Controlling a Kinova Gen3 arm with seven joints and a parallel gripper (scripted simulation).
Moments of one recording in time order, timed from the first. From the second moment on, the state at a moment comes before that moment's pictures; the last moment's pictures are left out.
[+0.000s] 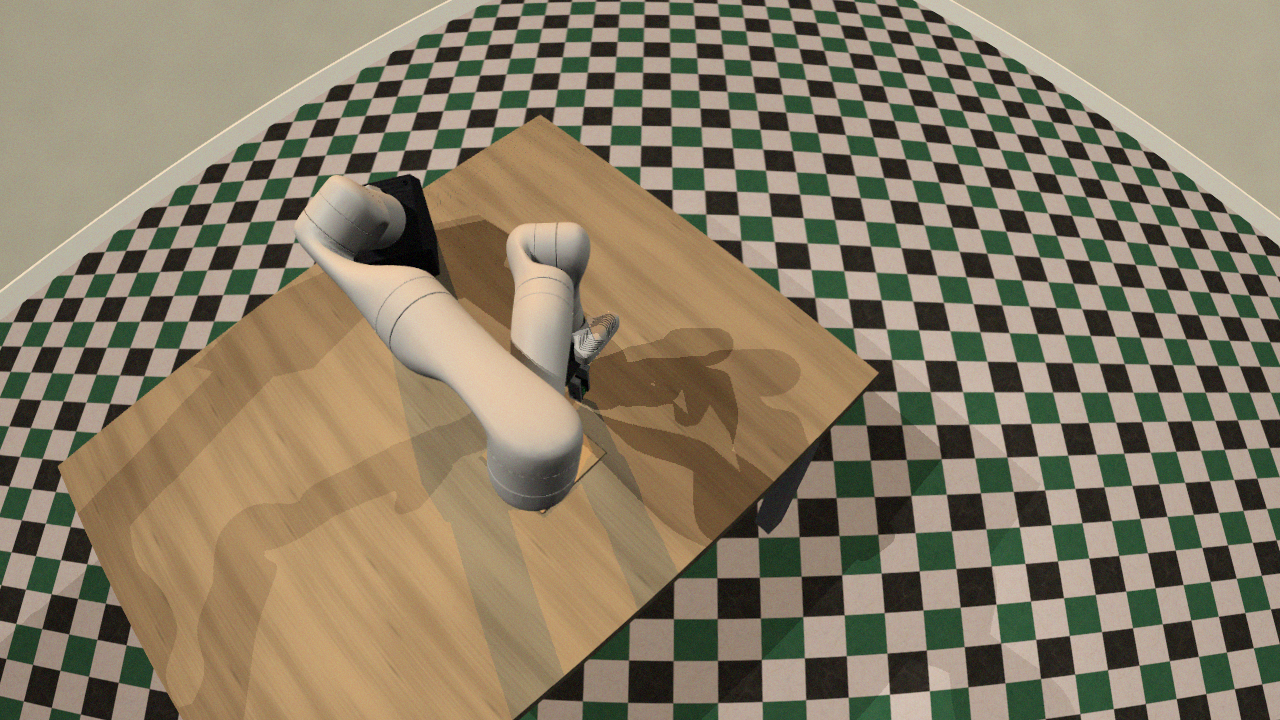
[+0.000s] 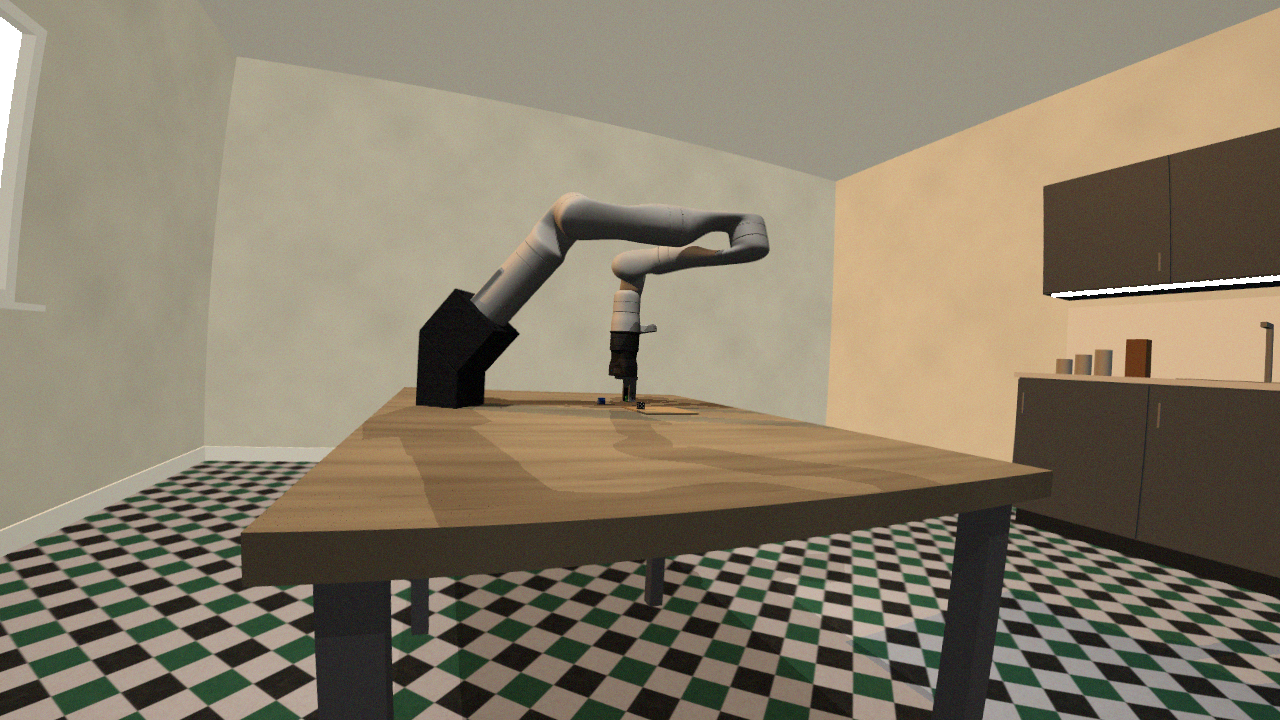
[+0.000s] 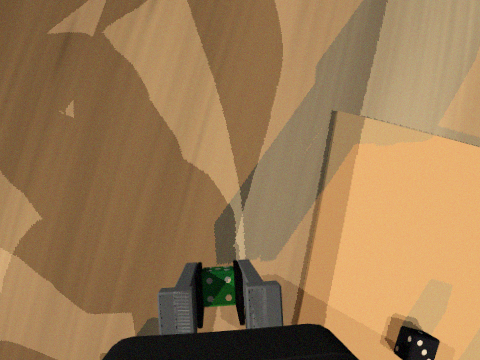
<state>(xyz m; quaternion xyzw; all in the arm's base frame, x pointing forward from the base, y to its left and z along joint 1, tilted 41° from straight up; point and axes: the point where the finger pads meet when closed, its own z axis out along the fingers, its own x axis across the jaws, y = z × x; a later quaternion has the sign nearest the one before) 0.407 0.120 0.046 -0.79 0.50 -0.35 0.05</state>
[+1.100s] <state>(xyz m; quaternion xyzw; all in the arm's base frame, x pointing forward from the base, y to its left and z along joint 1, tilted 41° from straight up) 0.354 0.145 0.114 -0.79 0.50 -0.35 0.05</state>
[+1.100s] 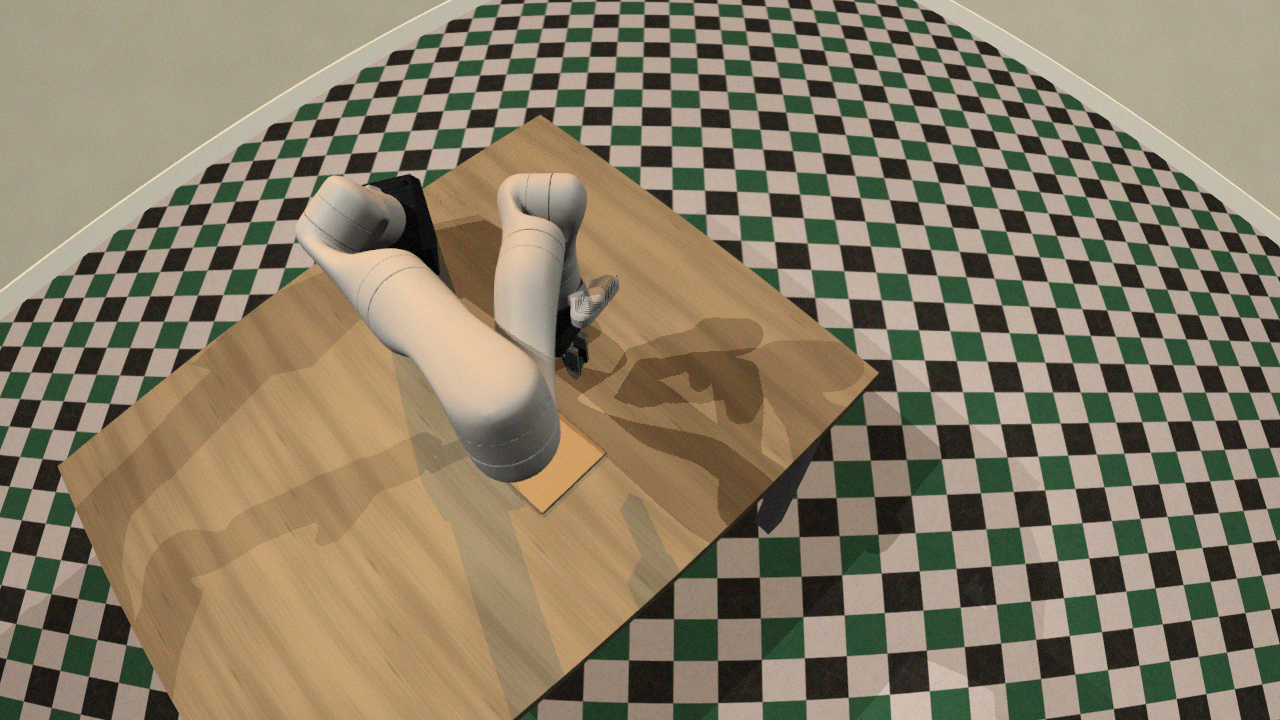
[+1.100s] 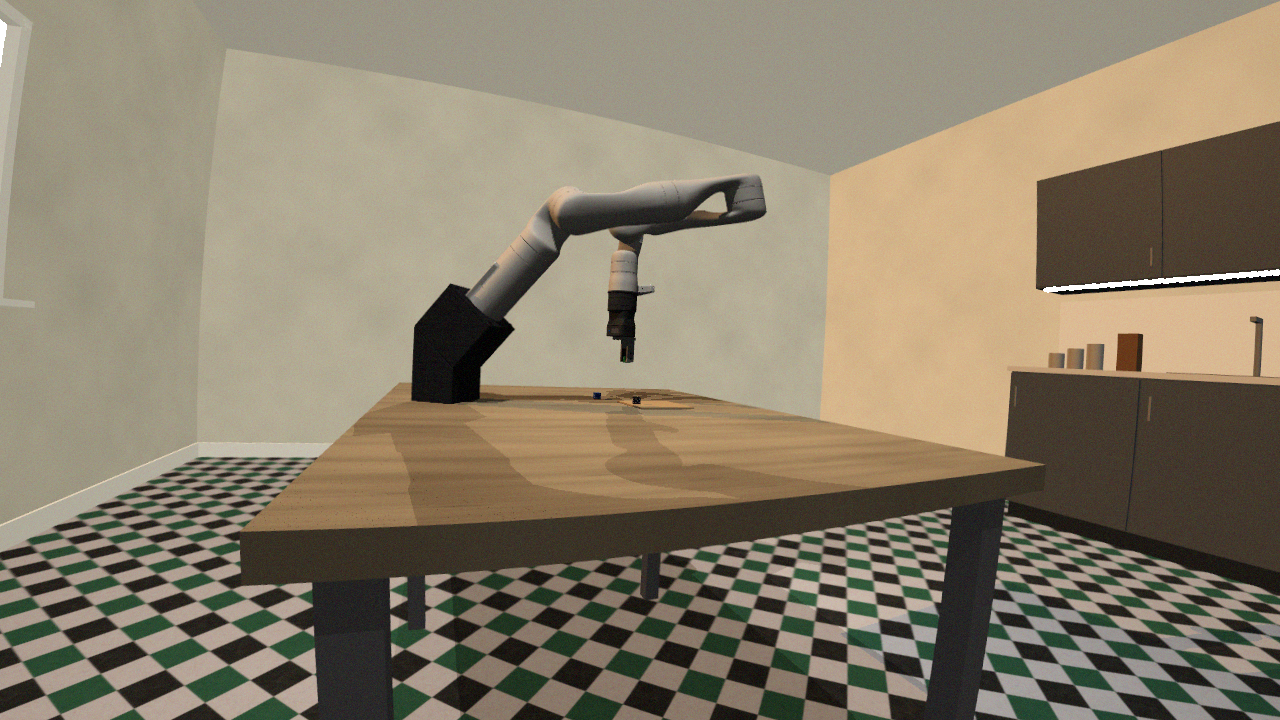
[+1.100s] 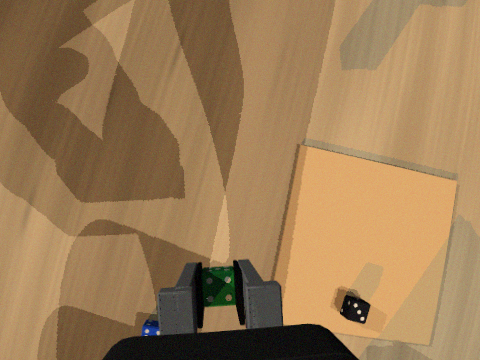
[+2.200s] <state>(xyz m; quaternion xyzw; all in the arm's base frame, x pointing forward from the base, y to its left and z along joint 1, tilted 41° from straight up) 0.379 0.051 0.172 -0.69 0.63 -0.33 0.12</state>
